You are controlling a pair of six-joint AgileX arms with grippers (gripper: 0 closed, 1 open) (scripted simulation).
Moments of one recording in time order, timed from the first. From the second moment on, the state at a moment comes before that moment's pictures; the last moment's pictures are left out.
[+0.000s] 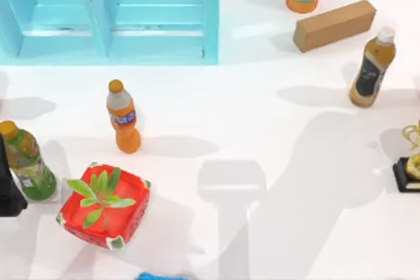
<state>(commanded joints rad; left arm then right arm) 0.00 0.00 0.00 0.00 0.00 0.00 -0.30 2.17 1.71 -1.41 0.40 1.29</state>
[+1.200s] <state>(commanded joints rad) 0.00 0.00 0.00 0.00 0.00 0.00 -0.30 2.17 1.71 -1.41 0.40 1.29</state>
